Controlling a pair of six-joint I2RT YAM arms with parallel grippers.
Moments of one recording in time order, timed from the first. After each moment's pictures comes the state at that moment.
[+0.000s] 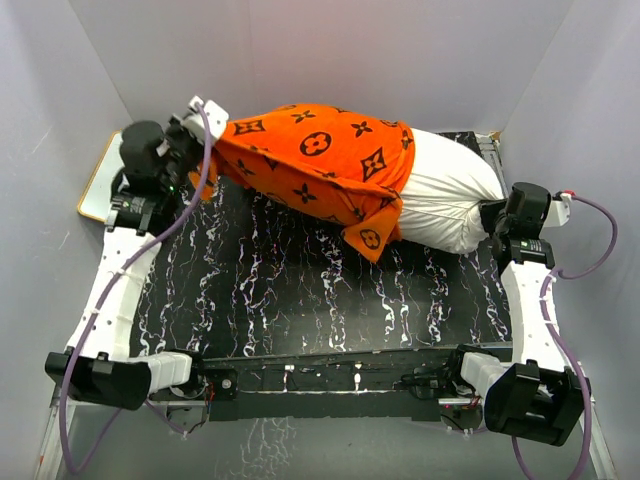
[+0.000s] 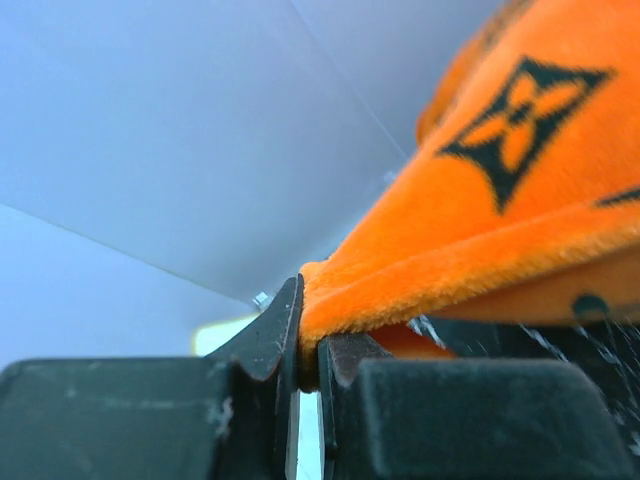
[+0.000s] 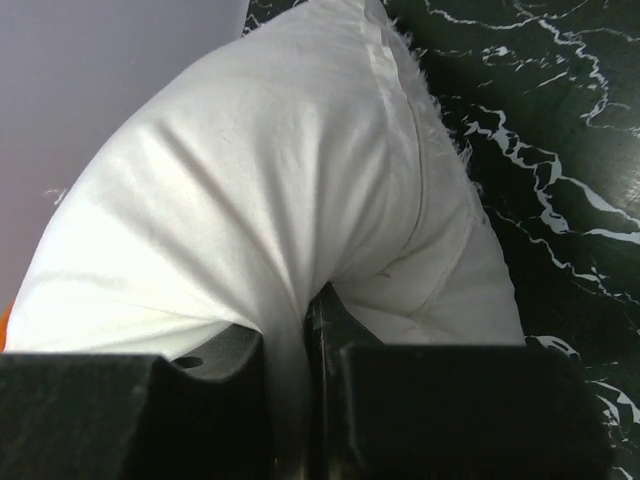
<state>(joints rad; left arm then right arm) -0.17 1.20 1.37 -0.32 0.07 0.68 -0.25 1.03 0.90 -0.37 0.14 1.06</state>
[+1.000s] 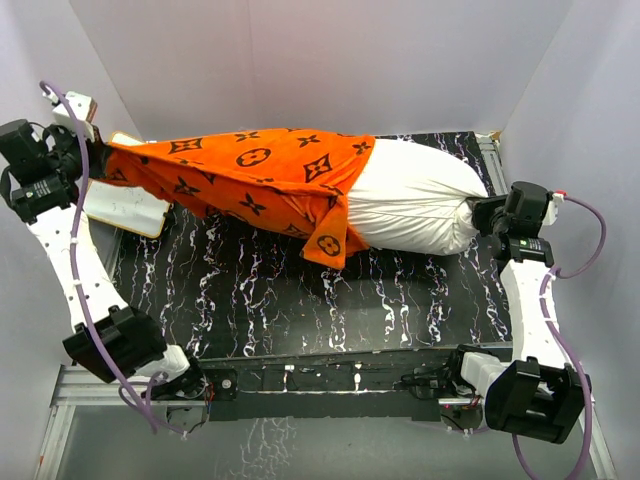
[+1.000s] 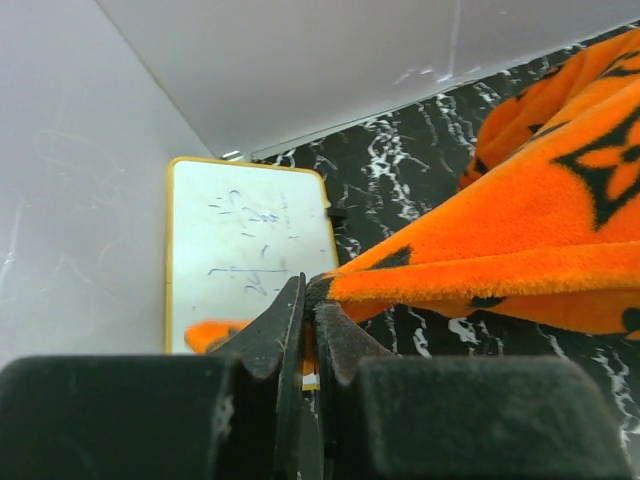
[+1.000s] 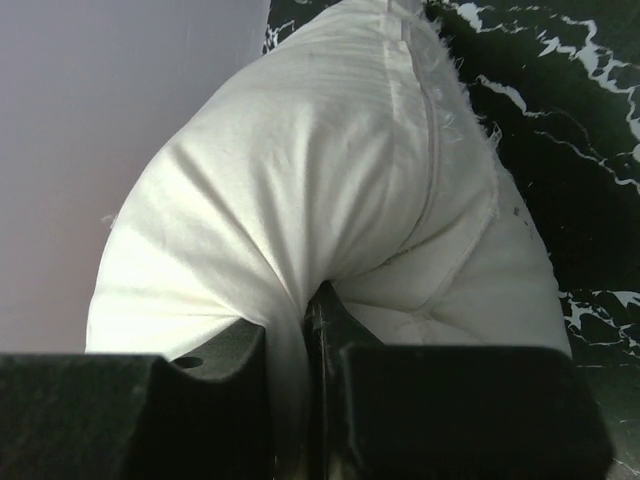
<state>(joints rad) 0.57 1.42 1.68 -0.61 0.66 0.47 -0.24 1.05 0.90 -0.36 -0.04 1.15</state>
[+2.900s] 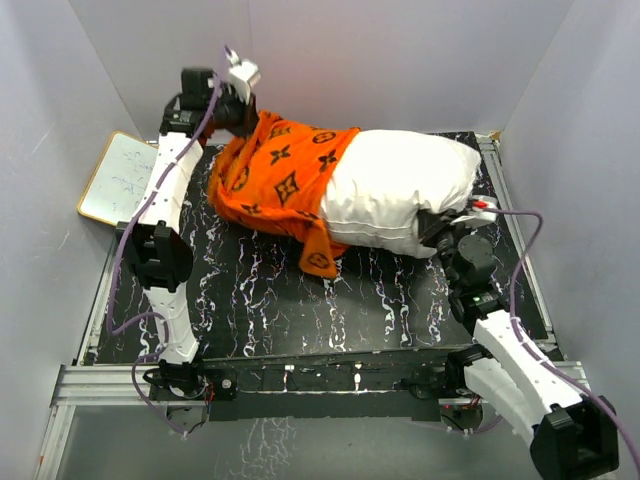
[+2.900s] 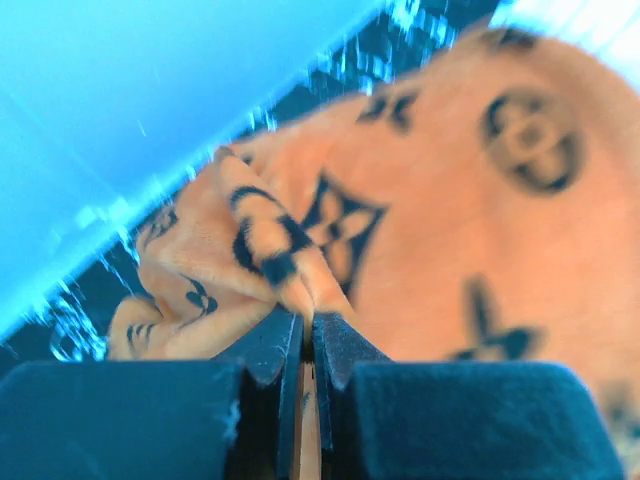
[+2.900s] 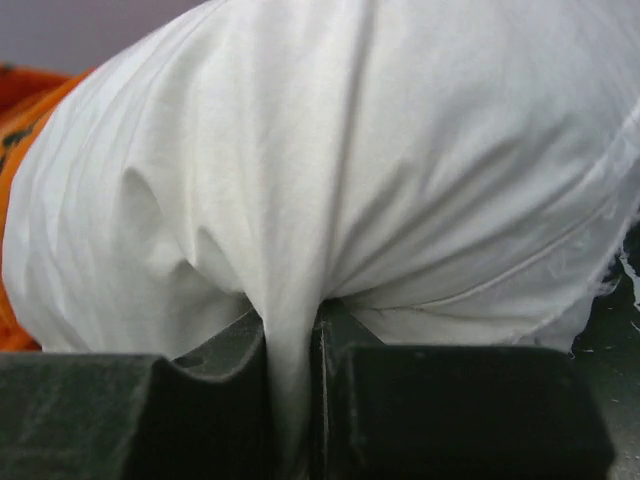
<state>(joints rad) -0.16 2.01 2.08 -0.69 0.56 0.30 0.22 0.77 0.43 0.36 0.14 0.49</state>
